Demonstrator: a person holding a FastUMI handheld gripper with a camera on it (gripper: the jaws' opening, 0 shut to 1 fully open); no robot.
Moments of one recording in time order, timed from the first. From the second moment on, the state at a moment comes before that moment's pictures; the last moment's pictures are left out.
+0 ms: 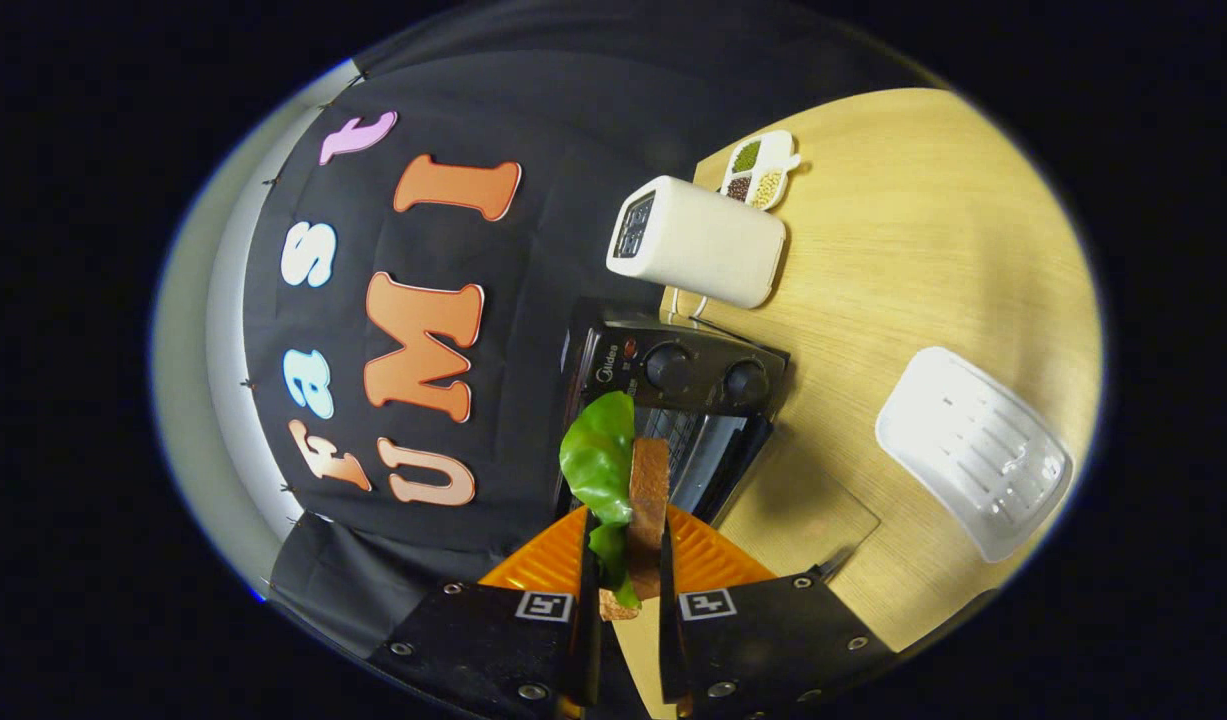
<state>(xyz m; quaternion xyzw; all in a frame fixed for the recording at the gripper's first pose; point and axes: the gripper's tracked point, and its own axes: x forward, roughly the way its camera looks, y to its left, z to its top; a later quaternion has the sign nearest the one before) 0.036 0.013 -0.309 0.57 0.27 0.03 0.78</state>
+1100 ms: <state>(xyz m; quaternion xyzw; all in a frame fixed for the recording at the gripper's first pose) 0.135 0.122 -0.366 0.58 0.23 -0.03 0.78</state>
